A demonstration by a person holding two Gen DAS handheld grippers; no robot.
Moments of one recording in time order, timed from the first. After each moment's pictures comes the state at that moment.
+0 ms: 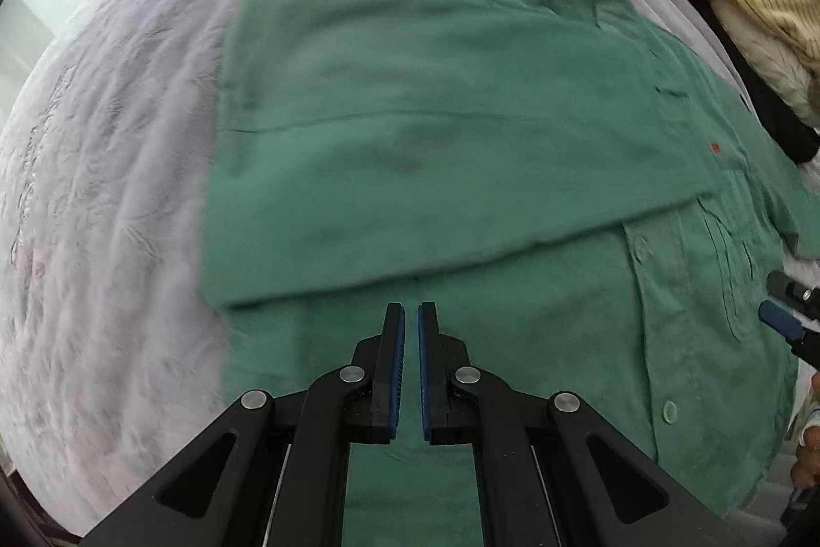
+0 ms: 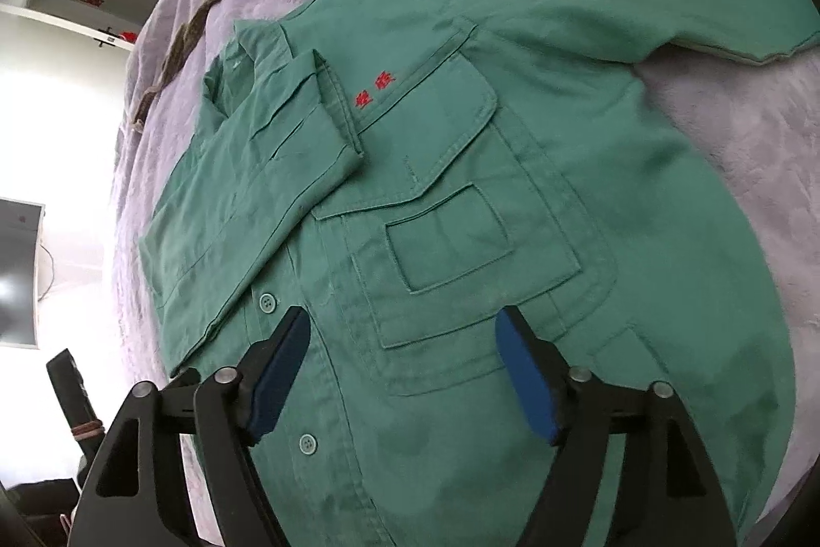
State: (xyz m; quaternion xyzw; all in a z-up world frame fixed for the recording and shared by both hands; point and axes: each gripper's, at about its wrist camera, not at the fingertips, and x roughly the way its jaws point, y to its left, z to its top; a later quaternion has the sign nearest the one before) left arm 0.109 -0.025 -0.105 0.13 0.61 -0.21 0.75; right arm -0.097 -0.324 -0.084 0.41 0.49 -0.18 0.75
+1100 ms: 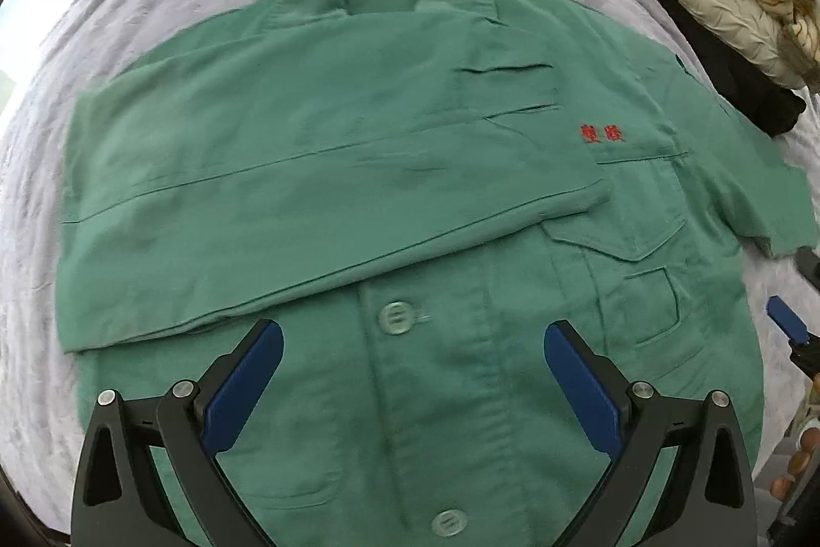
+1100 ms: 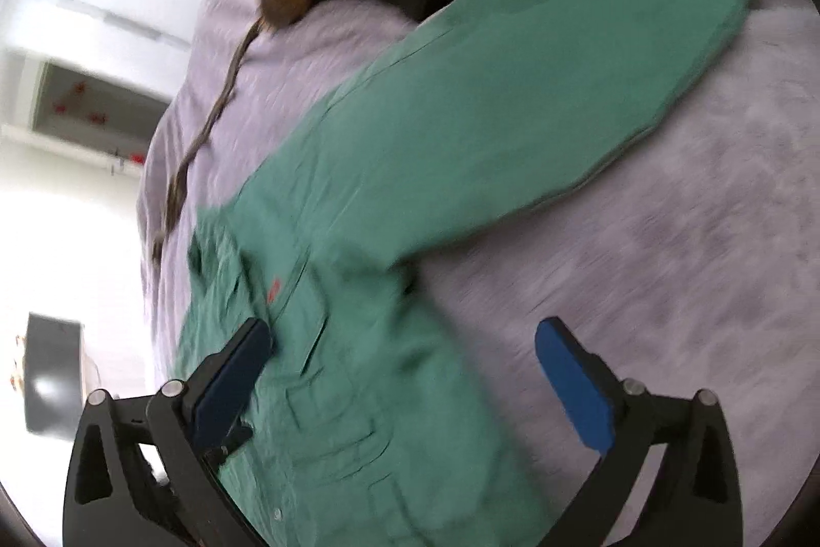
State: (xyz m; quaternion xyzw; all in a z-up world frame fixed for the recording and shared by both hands) left arm 0.079 -0.192 -0.121 0.15 0.61 -0.25 0.74; right arm -0.187 -0.485 -0.081 0.51 0.35 -0.25 0.74
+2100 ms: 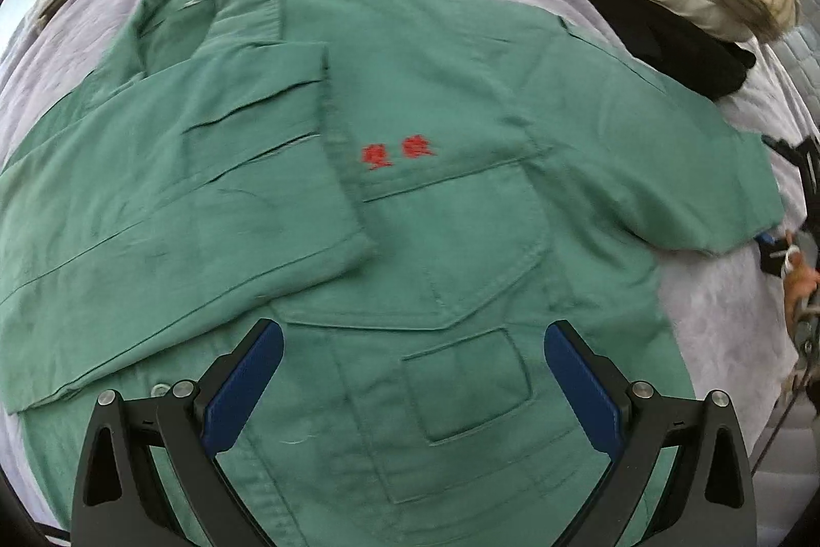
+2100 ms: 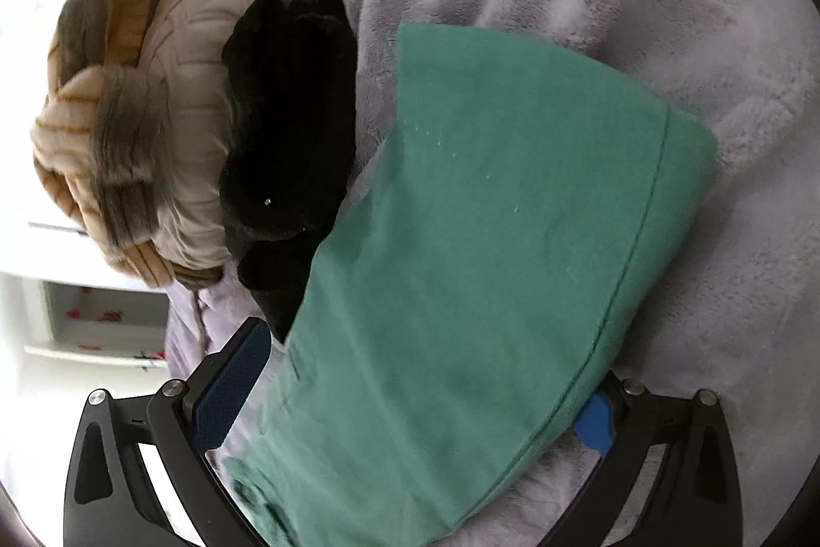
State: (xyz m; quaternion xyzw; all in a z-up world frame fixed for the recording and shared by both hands) left arm 0.042 -0.324 -0.130 0.17 0.60 -0.33 0.72; right arm -0.251 -0.682 -0.119 0.63 0.18 -0.33 0.68
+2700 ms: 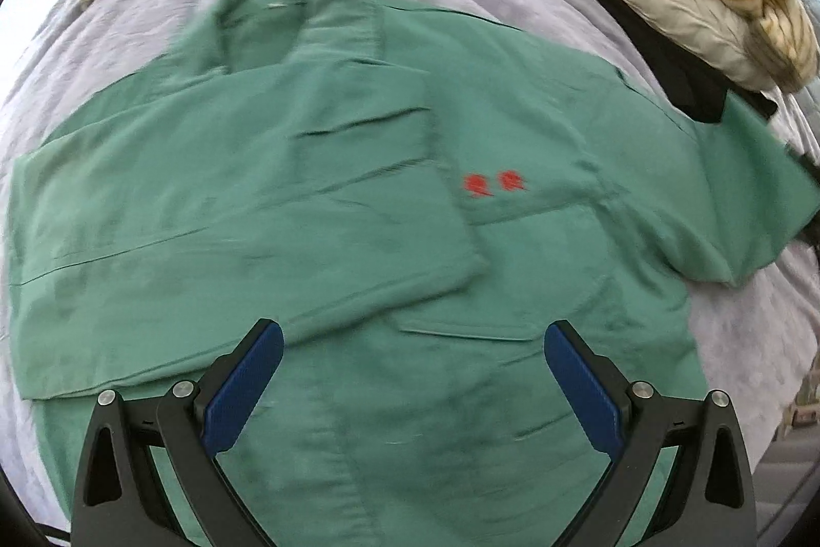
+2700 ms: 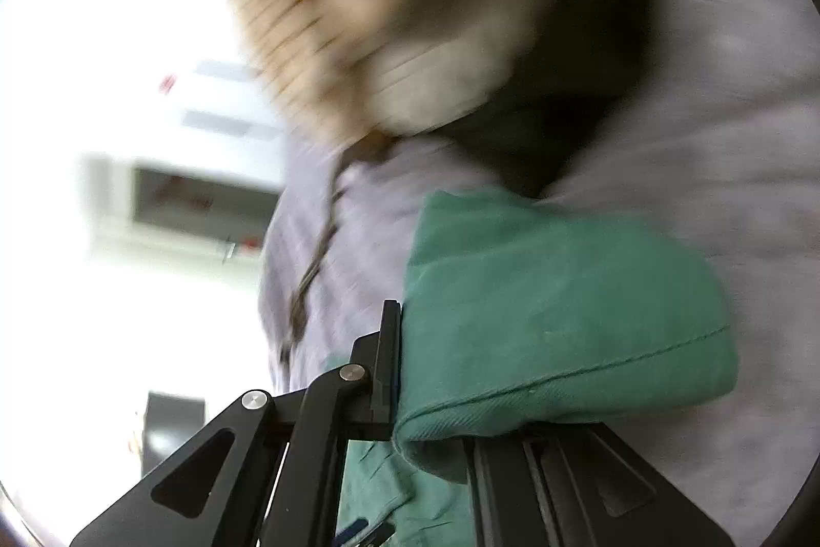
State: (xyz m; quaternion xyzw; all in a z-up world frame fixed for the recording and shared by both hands) left arm 0.070 -0.268 -0.116 0.14 0.58 -0.28 0.75; right arm -0.110 -0.575 -0.016 0.54 0.21 -0.10 0.81
